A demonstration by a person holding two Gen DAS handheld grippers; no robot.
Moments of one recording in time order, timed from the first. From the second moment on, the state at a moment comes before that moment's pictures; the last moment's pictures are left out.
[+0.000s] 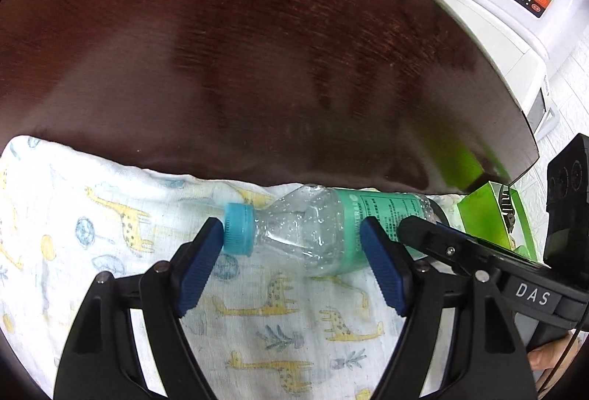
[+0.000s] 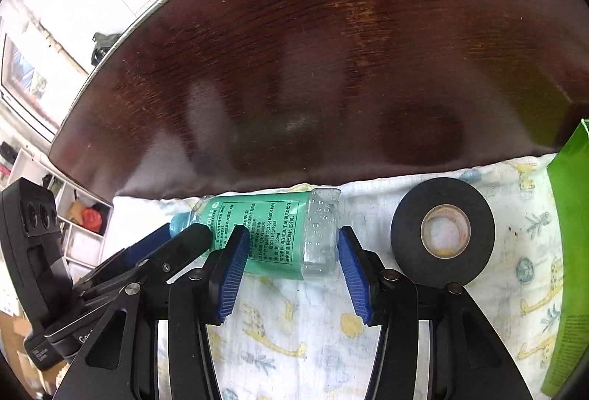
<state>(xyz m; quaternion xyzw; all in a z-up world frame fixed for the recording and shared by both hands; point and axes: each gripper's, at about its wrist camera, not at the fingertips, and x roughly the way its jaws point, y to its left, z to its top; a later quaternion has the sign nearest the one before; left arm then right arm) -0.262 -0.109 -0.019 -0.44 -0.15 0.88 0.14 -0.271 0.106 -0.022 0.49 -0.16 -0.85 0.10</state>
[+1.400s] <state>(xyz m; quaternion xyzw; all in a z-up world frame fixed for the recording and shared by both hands) -0.211 0.215 0.084 -0.37 0.03 0.88 0.29 -0.129 0.409 0.067 0.31 -0.25 -0.91 -0.02</state>
